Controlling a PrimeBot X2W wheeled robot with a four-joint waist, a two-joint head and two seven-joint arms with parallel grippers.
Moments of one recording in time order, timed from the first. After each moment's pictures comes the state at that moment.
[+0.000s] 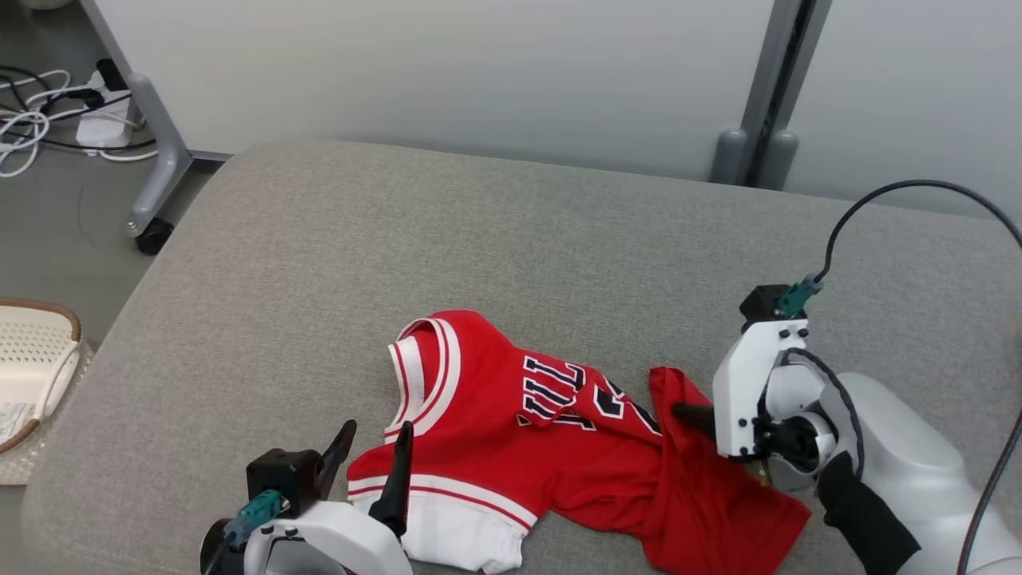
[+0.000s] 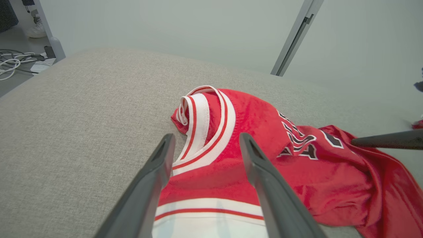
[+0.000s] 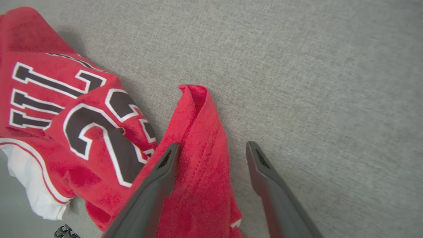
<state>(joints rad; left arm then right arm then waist) -0.11 0.24 -0.54 0.20 -0.63 0.25 -0.09 -0.74 -0.16 0.62 0.96 0.77 0.13 0.54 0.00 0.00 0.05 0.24</state>
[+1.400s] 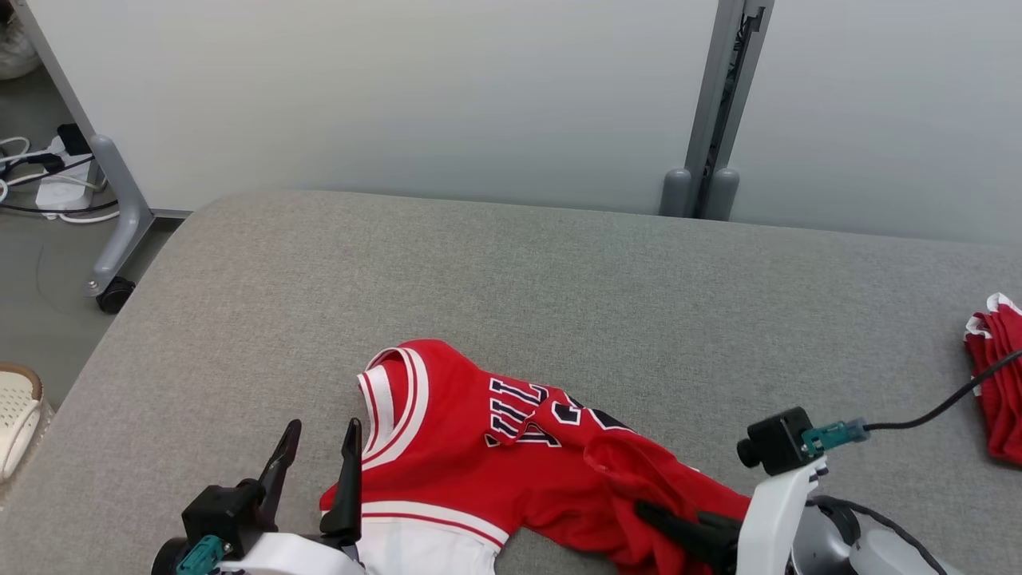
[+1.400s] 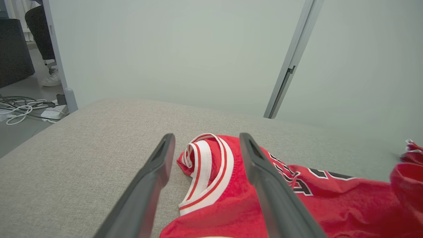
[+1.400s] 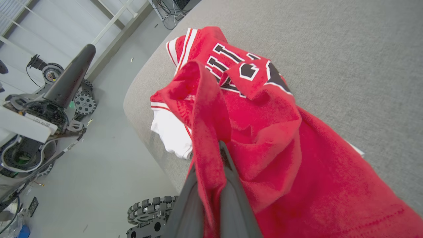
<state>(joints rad) -0.02 0.24 -0.41 0.19 -0.56 0.20 -0.26 -0.33 -0.46 0.84 0.17 1.13 0.13 0.26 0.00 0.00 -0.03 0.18</state>
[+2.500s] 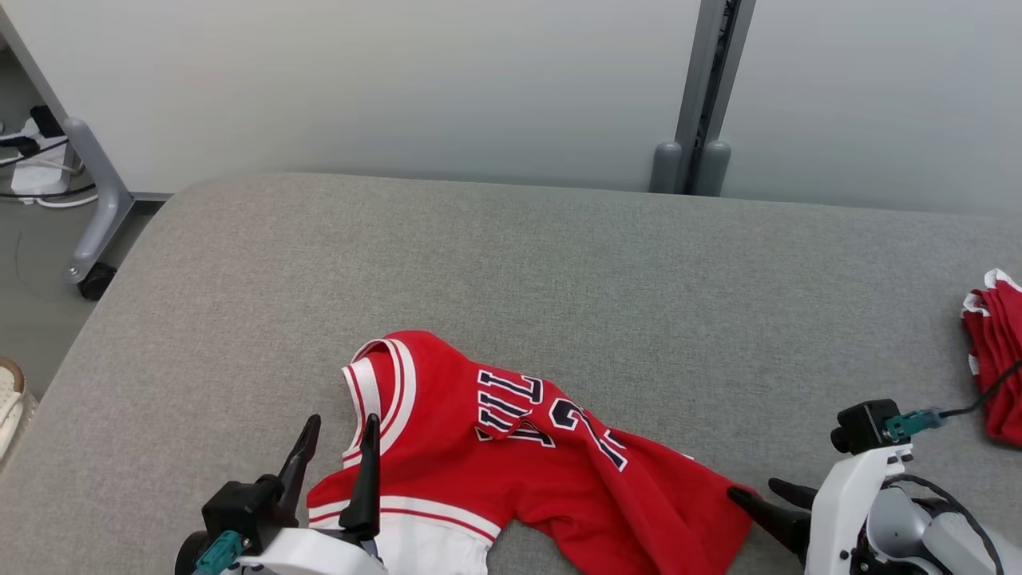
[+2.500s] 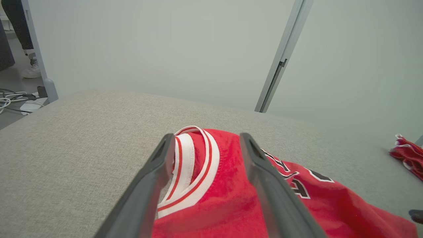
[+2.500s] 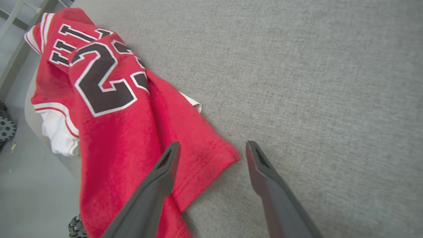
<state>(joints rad) -0.03 0.13 -0.31 0.25 -0.46 0.09 -0.26 -0.34 -0.51 0.77 0.43 1.10 0.13 0.28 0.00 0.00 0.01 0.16</state>
